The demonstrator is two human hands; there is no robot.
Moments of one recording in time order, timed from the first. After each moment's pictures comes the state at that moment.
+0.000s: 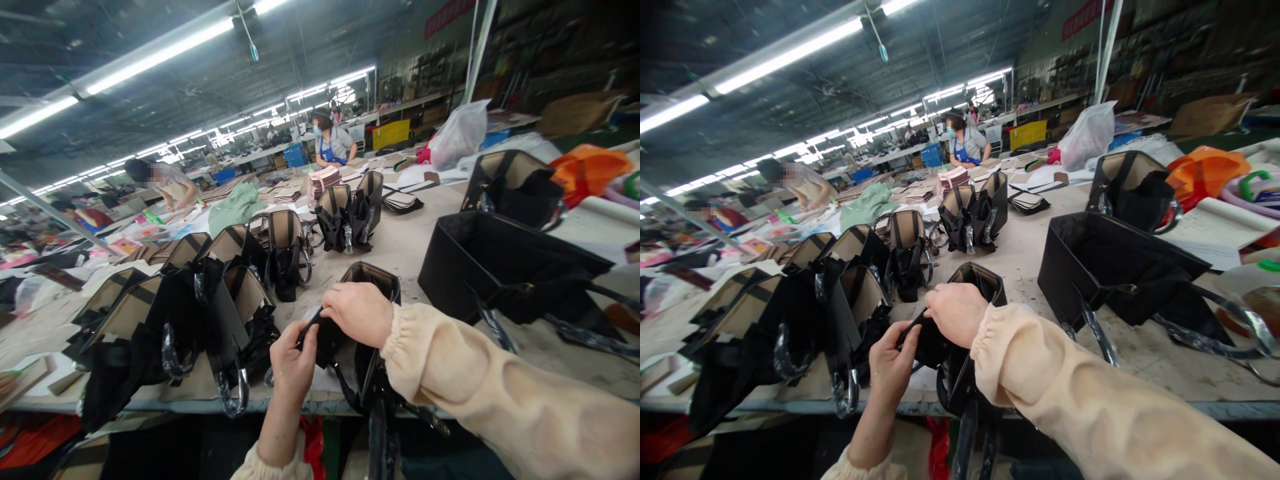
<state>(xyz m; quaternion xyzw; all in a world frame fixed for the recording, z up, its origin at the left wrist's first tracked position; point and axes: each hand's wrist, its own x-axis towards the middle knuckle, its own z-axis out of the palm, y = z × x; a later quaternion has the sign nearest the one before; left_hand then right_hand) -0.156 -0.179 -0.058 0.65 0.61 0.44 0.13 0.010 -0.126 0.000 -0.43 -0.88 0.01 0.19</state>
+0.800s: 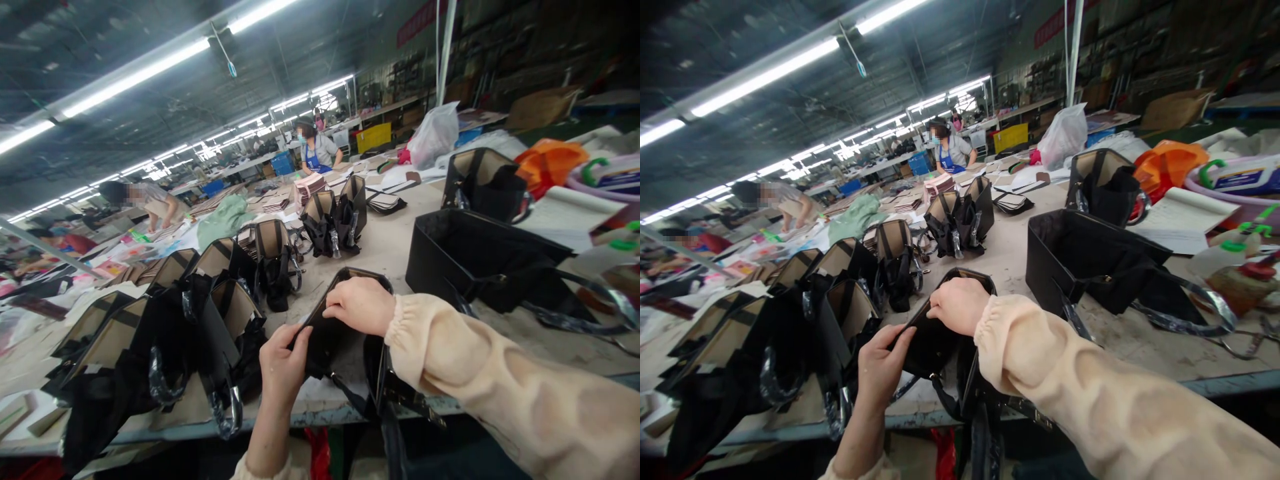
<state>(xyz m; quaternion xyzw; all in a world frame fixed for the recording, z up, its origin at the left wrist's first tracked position) -0.151 -0.166 -0.044 0.68 0.60 0.40 0.14 0.042 -0.113 0.006 -0.47 -0.87 0.07 0.14</state>
